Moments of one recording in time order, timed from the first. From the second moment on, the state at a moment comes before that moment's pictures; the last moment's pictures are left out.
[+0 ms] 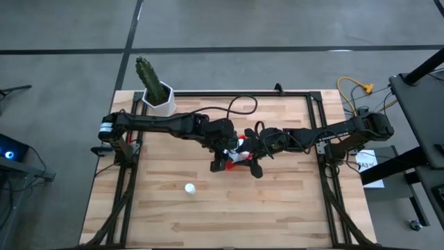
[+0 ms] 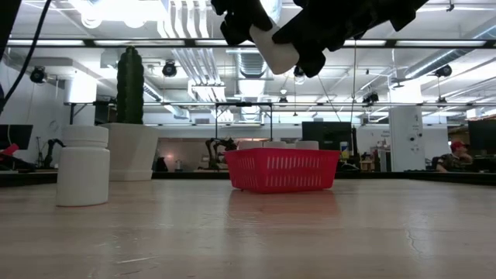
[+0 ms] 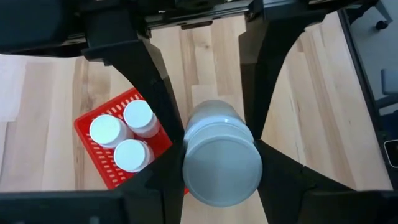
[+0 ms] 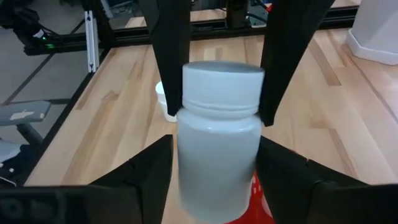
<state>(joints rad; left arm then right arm) -0.02 1.75 1.71 -0.83 0.12 -0.02 0.06 1.42 0.86 0.10 -0.11 0.15</state>
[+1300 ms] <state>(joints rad) 0.01 1.74 1.70 -0.91 0.10 0.01 0.06 1.04 0.86 -0.12 0.18 0.10</state>
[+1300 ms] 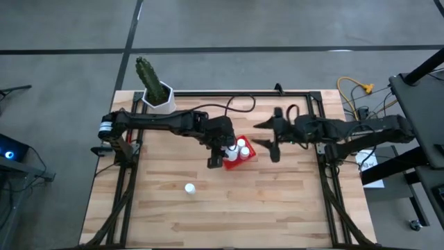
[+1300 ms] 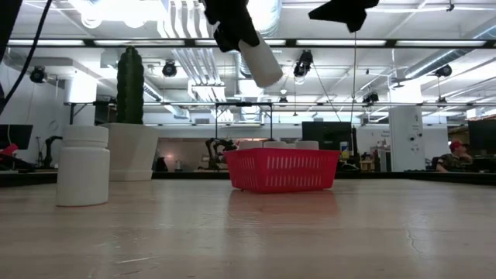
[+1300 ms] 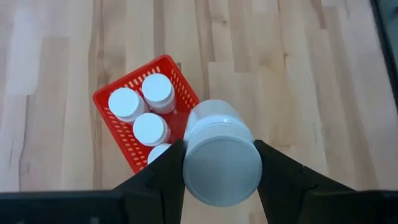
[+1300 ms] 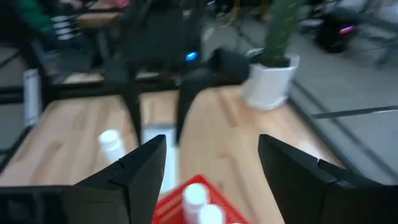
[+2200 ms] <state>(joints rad) 0.02 1.86 1.73 -0.88 0.09 0.61 0.06 0.93 0.86 -0.26 0.29 0.09</state>
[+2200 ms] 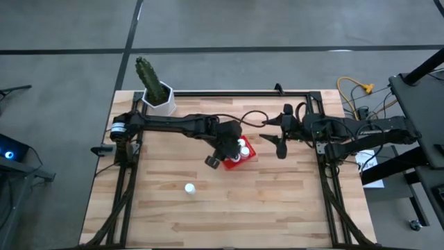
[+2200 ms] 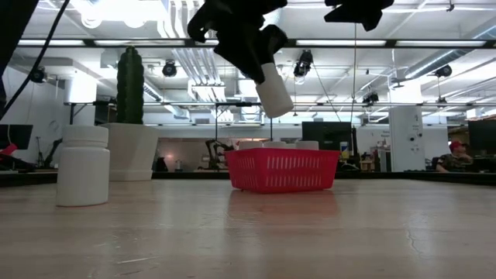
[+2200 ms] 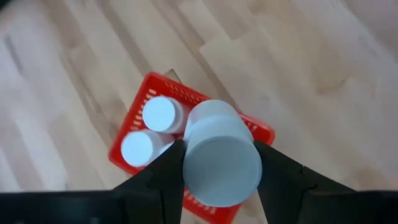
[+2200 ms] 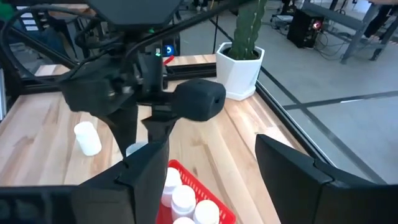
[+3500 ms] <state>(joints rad) 0.02 1.92 1.72 -0.84 0.03 0.88 0.06 0.93 0.86 -0.29 0.29 0.10</state>
